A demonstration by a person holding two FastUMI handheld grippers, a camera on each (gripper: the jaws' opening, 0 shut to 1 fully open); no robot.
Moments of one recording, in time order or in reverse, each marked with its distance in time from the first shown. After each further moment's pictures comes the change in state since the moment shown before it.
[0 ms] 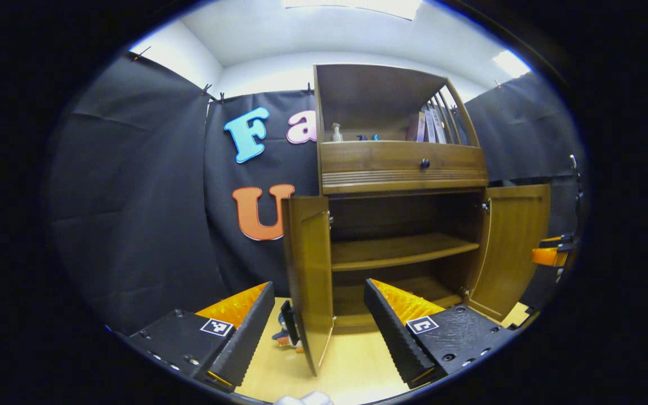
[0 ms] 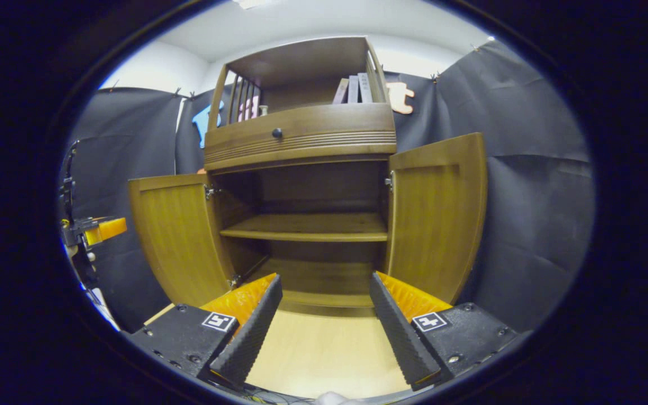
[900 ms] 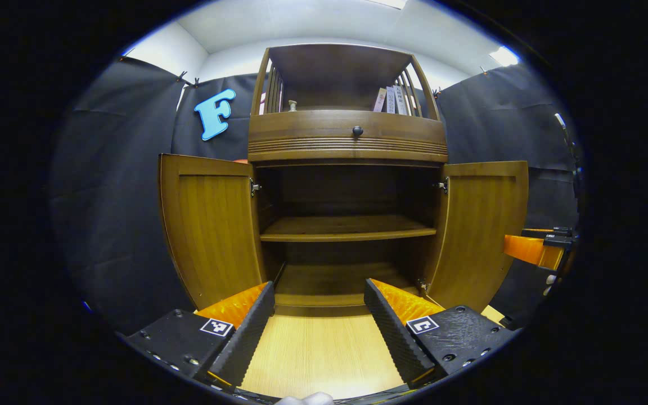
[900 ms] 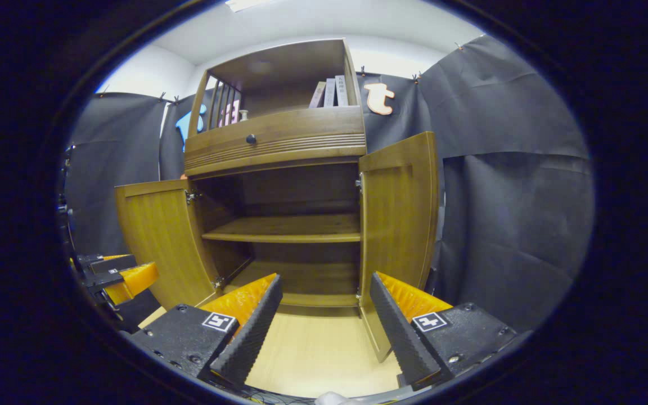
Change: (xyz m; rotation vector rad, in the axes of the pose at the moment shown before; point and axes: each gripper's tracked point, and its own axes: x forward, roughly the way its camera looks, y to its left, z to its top) left arm -0.016 -0.166 -0.062 -0.038 0.122 -0.073; right arm -0.009 -0.033 0.000 0.005 -0.006 -0.066
